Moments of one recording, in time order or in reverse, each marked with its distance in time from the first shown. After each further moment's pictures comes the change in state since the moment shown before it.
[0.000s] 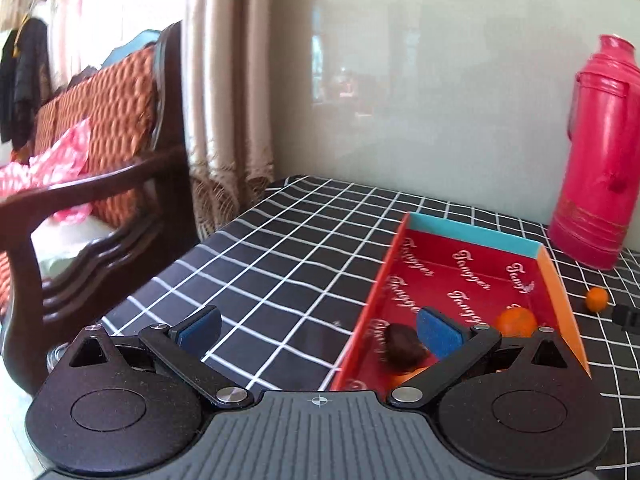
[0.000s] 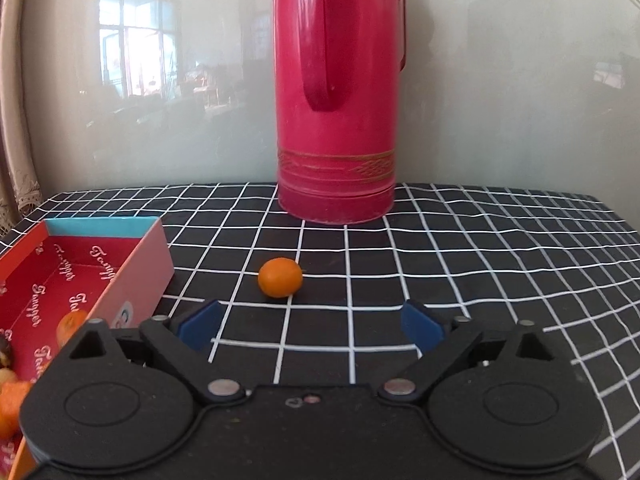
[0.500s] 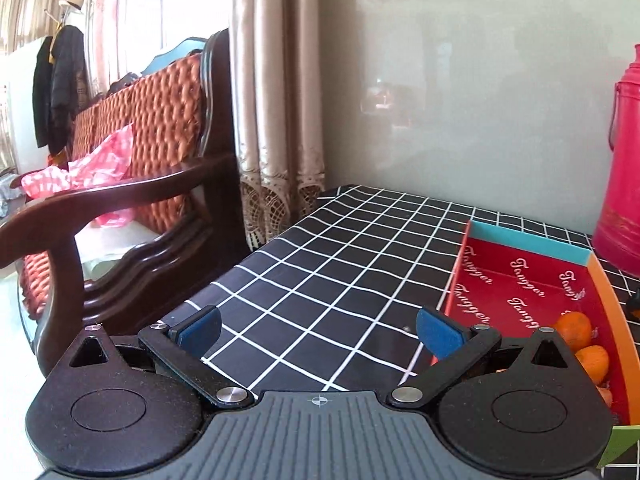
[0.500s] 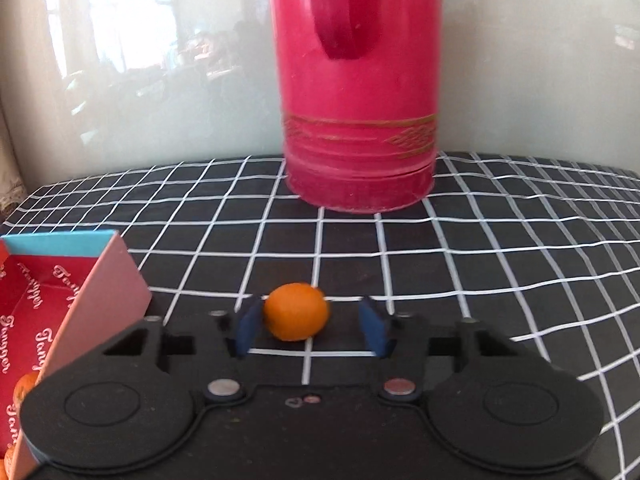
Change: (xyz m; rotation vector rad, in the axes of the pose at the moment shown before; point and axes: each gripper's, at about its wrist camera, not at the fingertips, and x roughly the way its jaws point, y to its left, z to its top) left arm 0.003 0.031 -0.005 -0.012 -0.036 0.115; right arm 0.063 0.005 0.017 0.021 0.120 0.030
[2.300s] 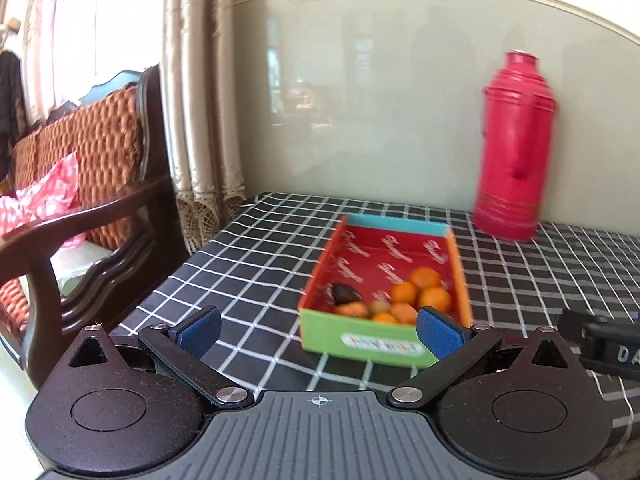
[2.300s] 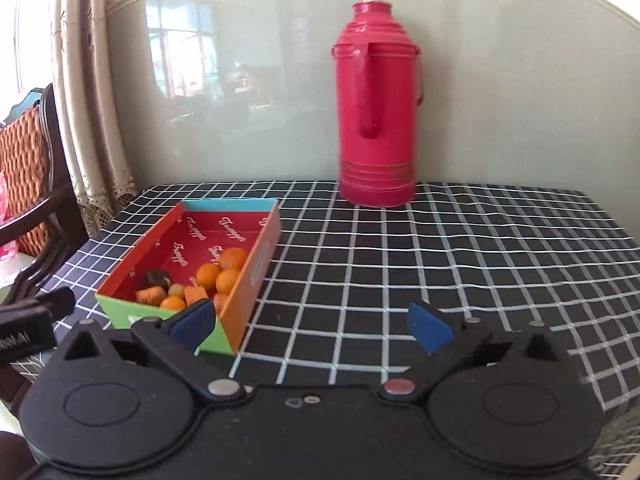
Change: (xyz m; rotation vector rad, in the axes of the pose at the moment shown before) left arm -0.160 -0.008 -0.010 0.125 -0.002 -0.238; right arm -0.281 0.008 -0.104 -0.052 -0.131 0.076
